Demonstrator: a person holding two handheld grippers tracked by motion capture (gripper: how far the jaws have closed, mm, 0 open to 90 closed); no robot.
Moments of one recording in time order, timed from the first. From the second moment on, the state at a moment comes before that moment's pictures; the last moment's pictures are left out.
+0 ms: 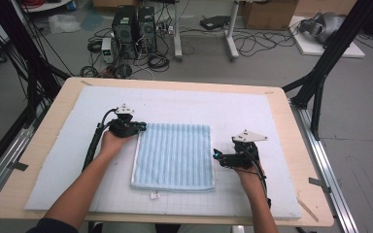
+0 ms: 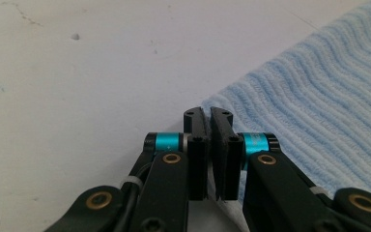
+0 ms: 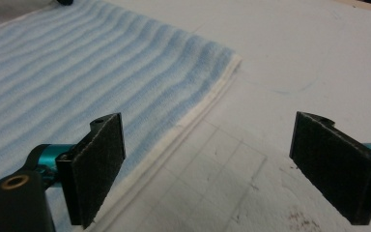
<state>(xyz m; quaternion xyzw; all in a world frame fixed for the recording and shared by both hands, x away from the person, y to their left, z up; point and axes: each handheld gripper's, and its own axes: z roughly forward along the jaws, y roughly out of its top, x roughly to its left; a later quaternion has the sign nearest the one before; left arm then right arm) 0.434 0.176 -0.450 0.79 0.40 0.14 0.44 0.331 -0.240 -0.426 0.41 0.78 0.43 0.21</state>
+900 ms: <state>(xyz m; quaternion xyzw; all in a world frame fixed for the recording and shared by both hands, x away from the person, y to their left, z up) 0.434 0.179 -0.449 0.78 0.41 0.13 0.45 0.417 -0.210 -0.427 0.41 0.80 0.40 0.16</state>
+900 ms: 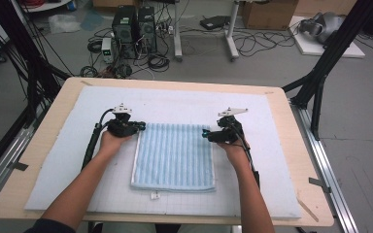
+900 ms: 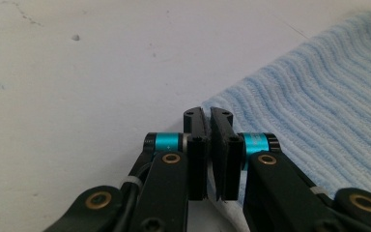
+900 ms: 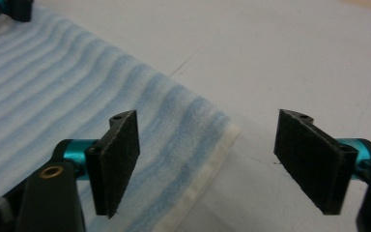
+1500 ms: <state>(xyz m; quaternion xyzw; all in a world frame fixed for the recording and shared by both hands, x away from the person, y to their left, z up) 0.438 0.184 -0.448 0.77 0.42 0.13 0.46 0.445 -0.186 -0.436 0.39 0.84 0.35 0.14</state>
